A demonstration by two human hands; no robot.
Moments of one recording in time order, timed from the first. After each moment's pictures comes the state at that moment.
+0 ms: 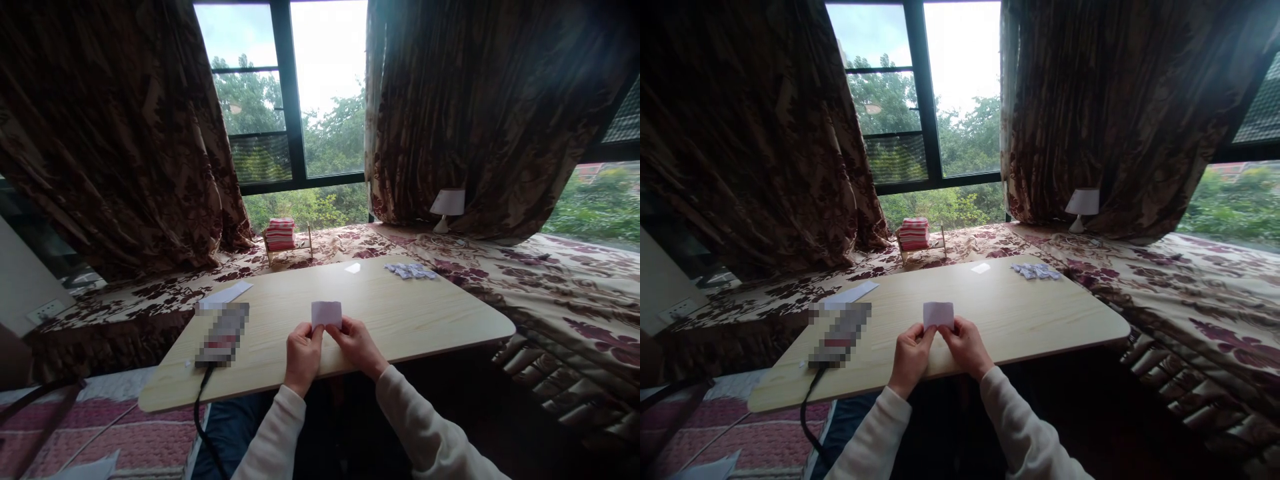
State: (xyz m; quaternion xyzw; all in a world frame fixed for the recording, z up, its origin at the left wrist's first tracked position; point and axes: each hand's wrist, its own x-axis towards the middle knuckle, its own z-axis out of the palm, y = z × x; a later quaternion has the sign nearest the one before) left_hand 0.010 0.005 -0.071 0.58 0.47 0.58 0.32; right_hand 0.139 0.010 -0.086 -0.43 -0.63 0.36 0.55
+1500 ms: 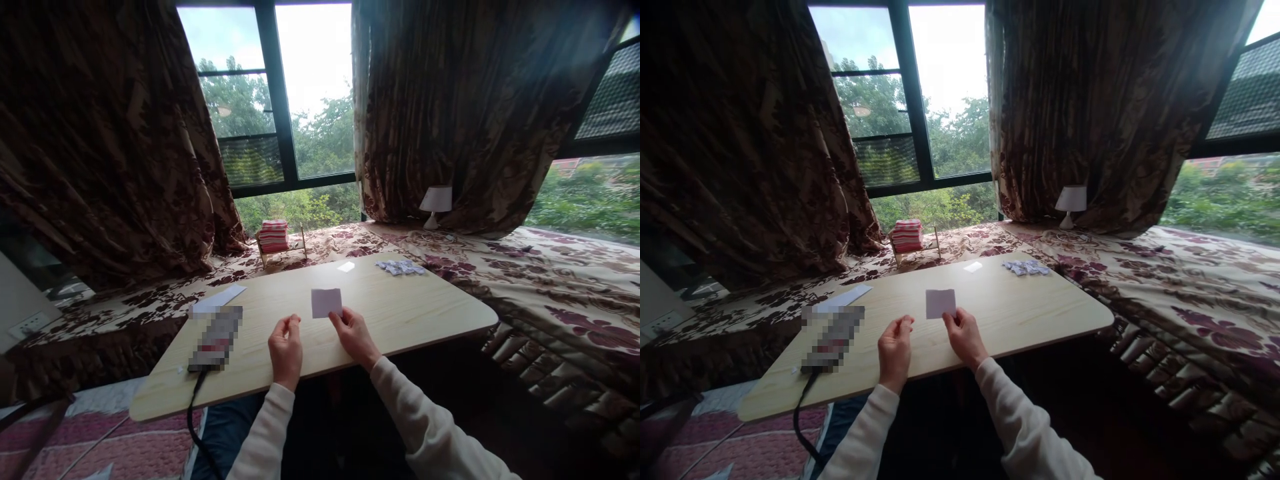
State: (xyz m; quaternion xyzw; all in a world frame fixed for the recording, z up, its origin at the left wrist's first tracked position) left_hand 0.001 0.019 -0.077 0.52 0.51 0.63 0.27; right_hand 0.149 0.020 -0.089 -0.46 -0.56 0.35 0.59
